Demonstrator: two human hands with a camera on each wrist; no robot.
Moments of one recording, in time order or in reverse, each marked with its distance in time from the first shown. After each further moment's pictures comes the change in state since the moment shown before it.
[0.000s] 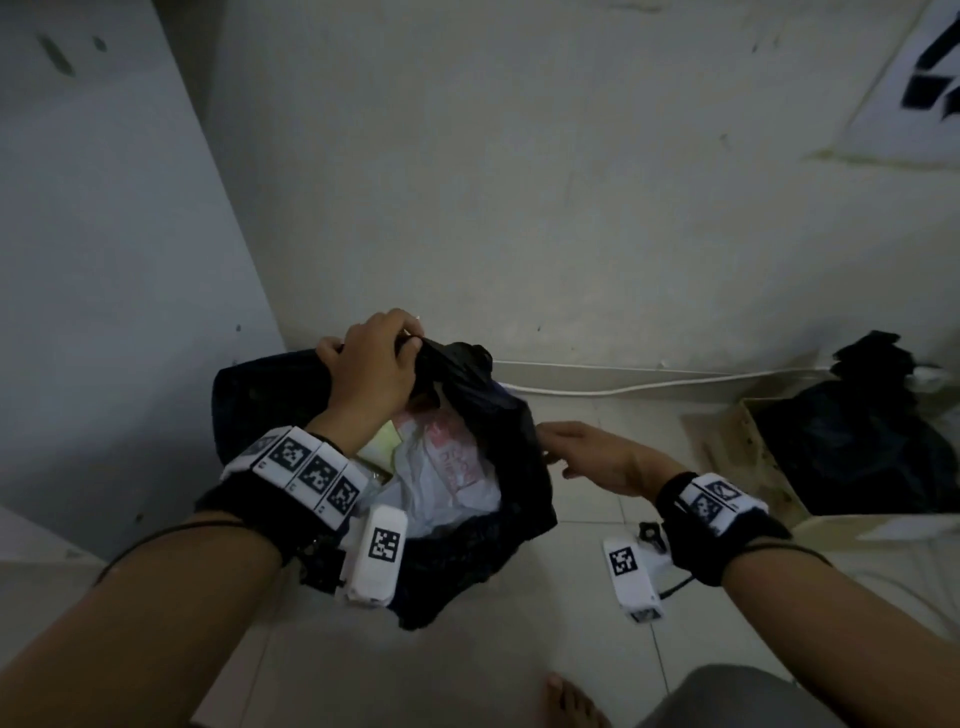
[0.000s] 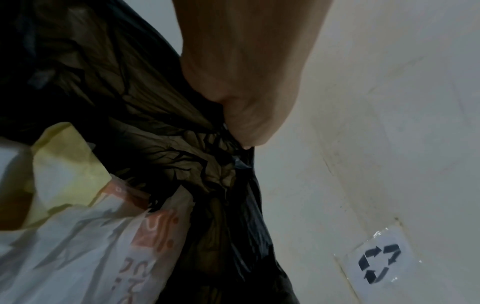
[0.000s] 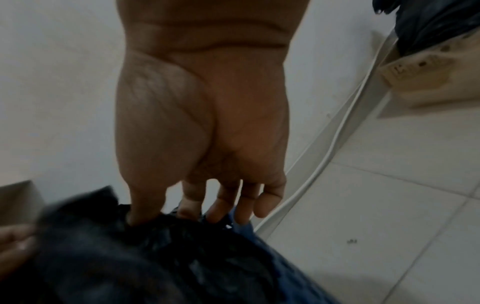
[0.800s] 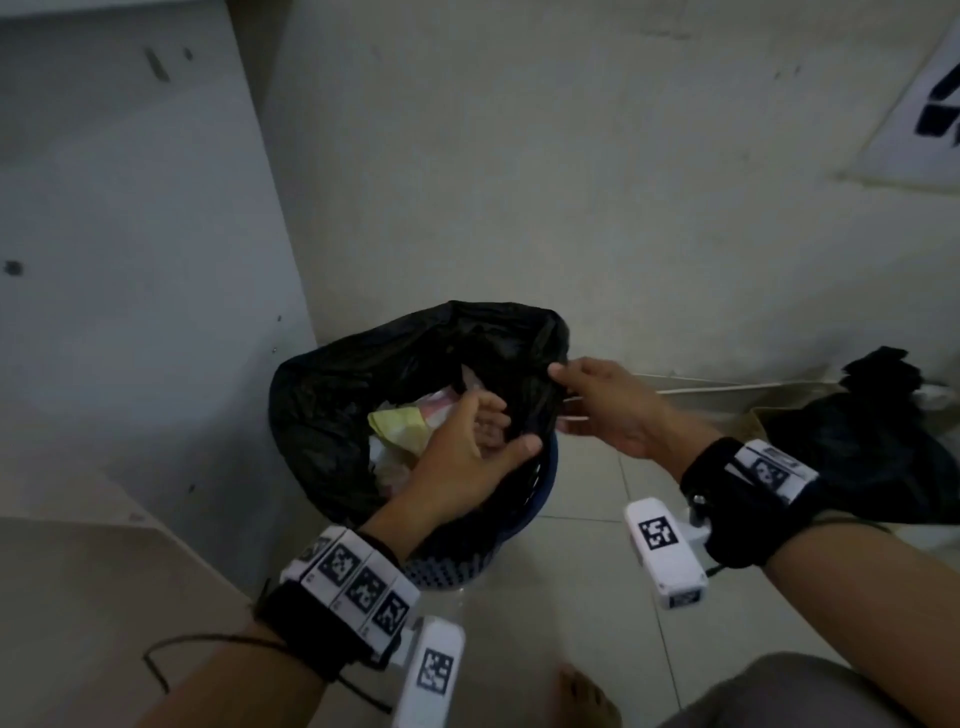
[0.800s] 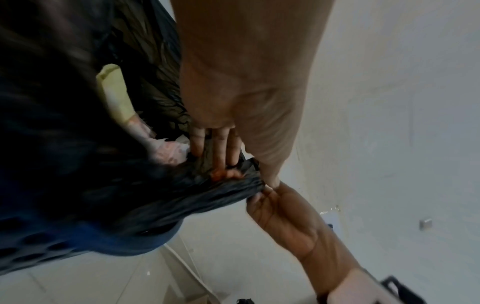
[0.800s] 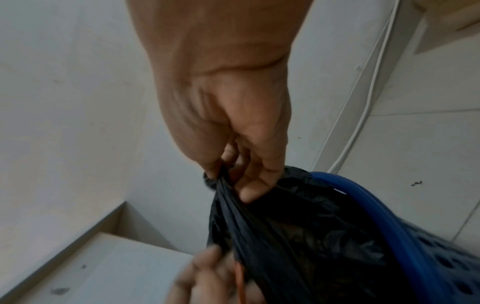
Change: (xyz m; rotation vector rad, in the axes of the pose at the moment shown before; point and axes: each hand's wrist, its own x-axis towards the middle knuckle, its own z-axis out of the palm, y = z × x) left_hand -0.103 0.036 -0.013 -0.729 -0.440 -0.136; right_hand -0.034 -0.093 0.017 0.544 0.289 -0.047
